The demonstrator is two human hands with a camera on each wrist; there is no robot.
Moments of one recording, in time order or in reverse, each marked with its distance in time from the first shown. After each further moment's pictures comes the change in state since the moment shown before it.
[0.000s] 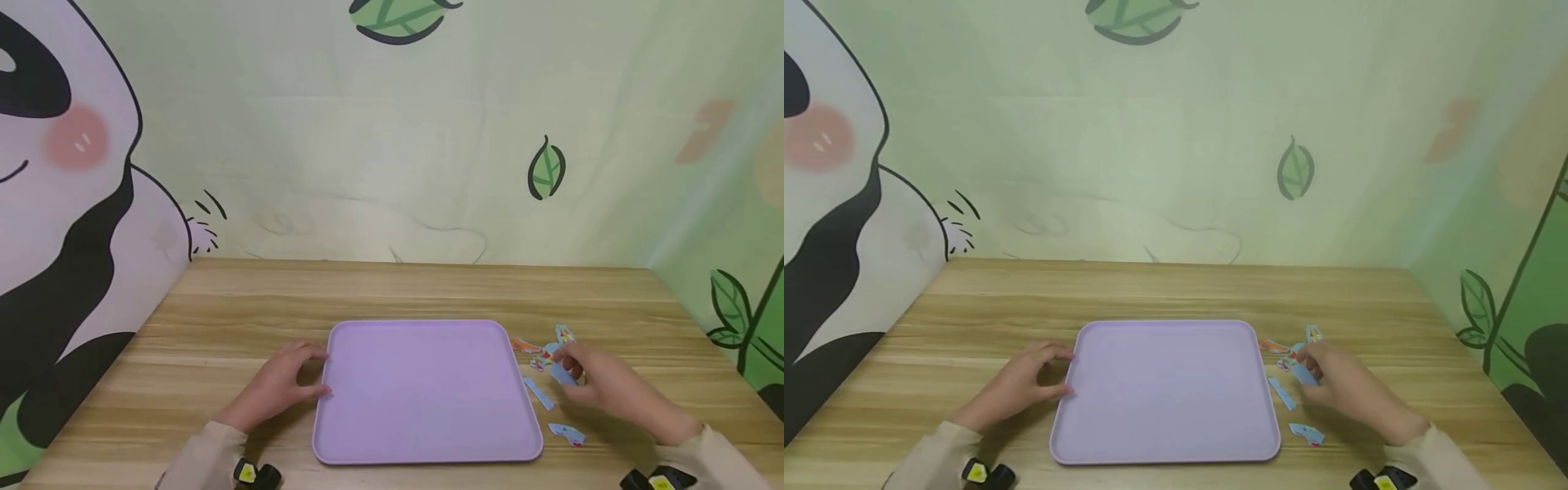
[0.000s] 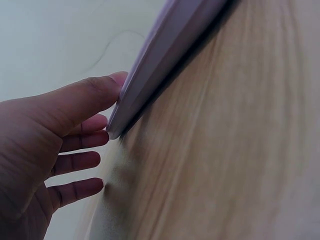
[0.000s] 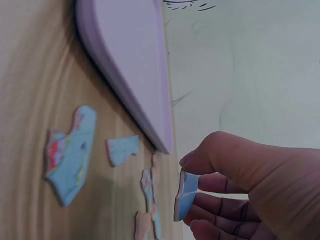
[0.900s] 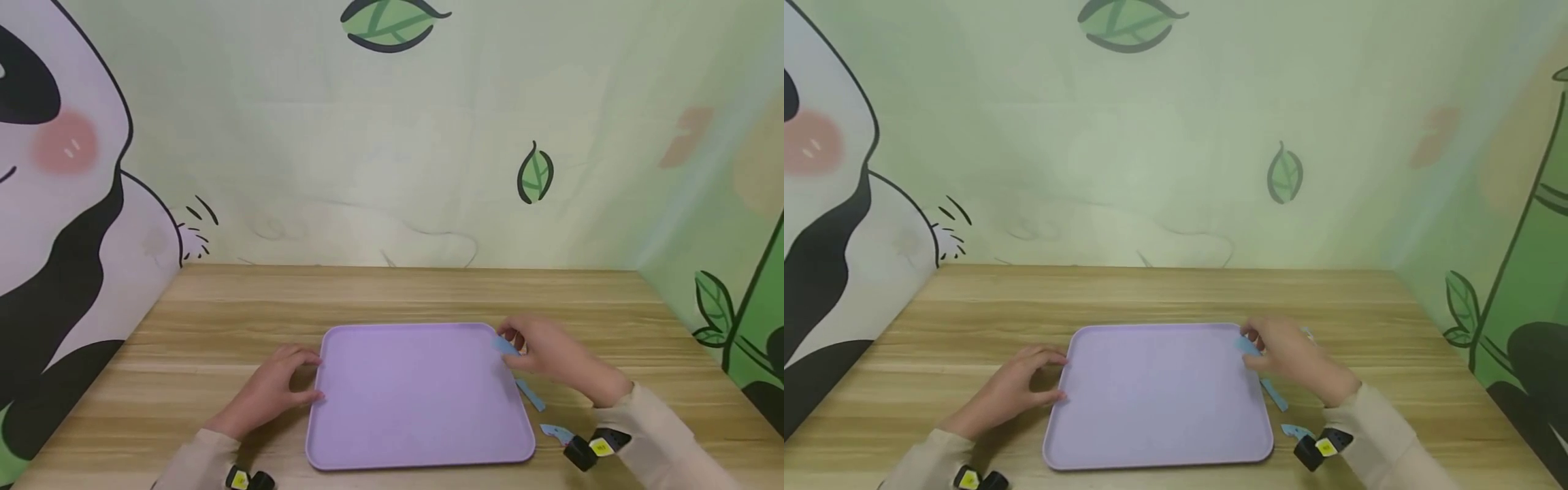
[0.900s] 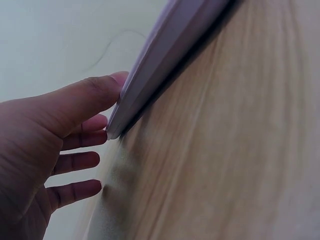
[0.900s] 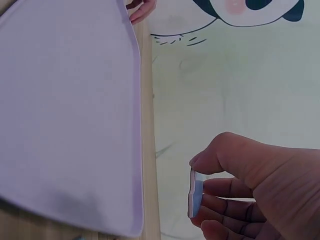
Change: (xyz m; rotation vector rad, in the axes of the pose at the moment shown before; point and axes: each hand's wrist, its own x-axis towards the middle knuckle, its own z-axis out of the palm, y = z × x) left_hand 0.000 -0.004 0.005 0.018 0.010 0.003; right_hand 0.059 -0.050 -0.012 0.027 -0.042 -0.078
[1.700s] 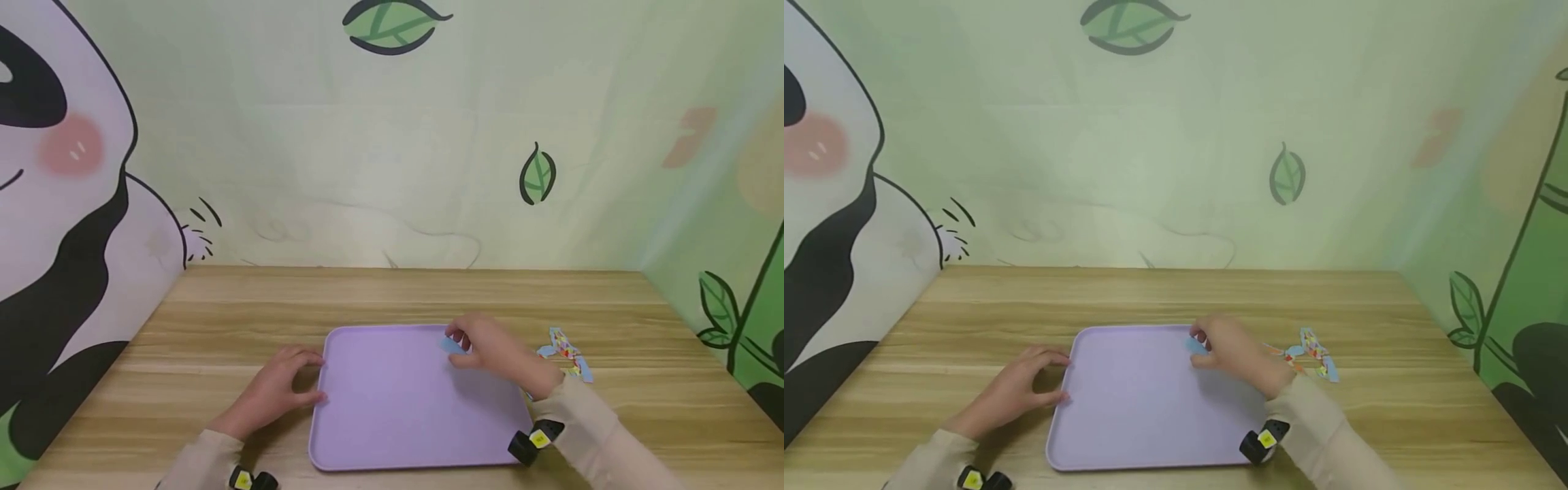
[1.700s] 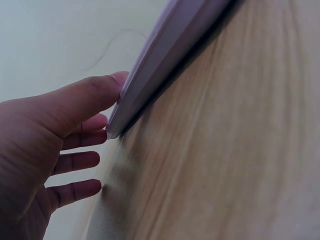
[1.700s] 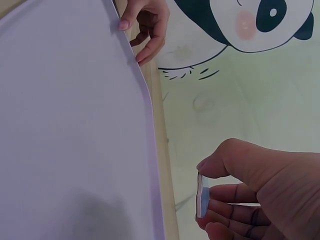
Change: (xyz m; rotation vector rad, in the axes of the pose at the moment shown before) left_hand 0.000 0.001 -0.002 0.005 0.012 0.020; right_hand 0.048 -0.034 0.040 0.097 -0.022 -0.081
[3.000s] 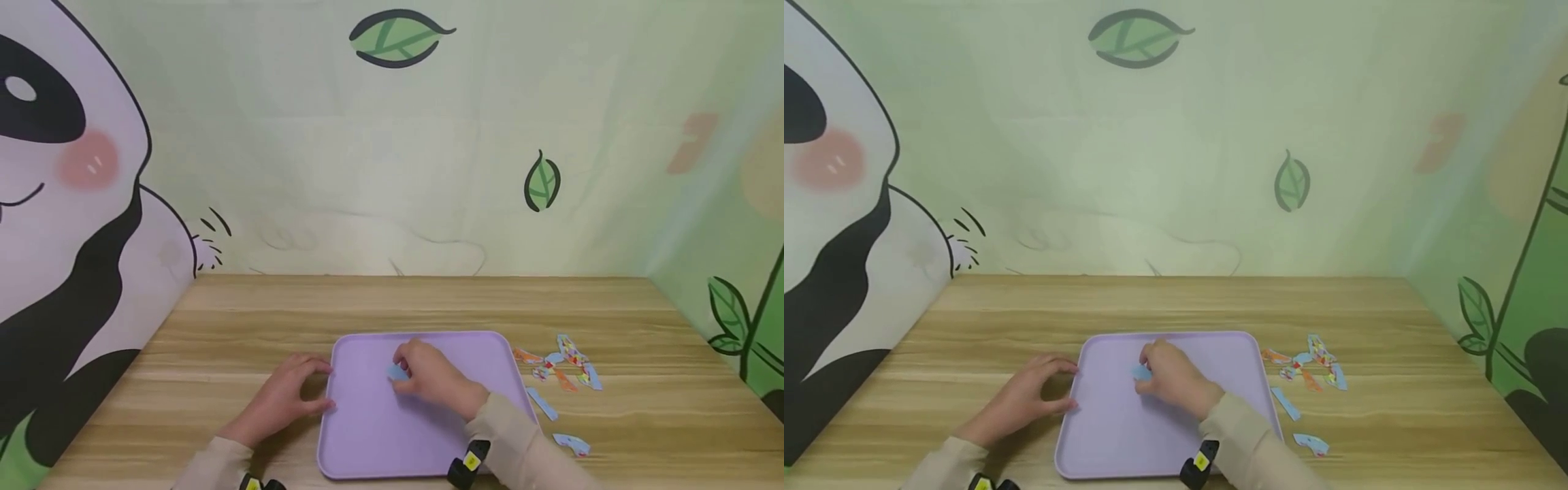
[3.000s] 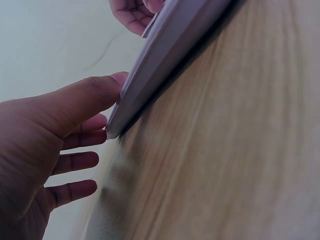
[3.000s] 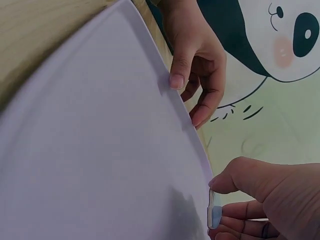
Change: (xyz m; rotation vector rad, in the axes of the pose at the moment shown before) left_hand -0.001 -0.002 0.003 -0.002 0.014 0.013; right_hand 0.043 -0.051 0.074 0.120 -0.027 0.048
